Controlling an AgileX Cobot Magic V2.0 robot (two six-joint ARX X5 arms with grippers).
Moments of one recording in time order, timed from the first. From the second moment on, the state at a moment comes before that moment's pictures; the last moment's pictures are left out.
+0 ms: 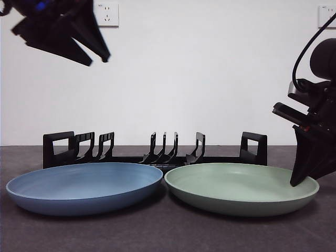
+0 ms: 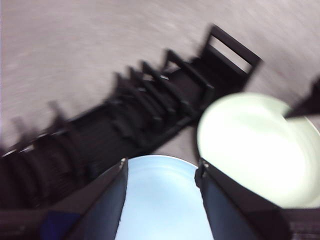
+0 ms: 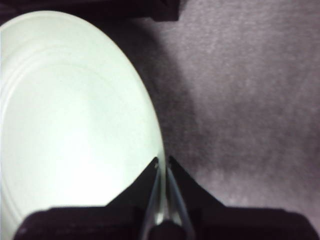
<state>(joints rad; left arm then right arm) -0.49 1.16 0.93 -0.35 0.15 0.03 0.13 1.57 0.81 -0.40 -0.35 0.12</state>
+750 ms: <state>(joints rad) -0.98 1.18 0.93 -0.37 -0.10 0.69 0.21 1.35 1.01 -0.67 -0.37 0.19</state>
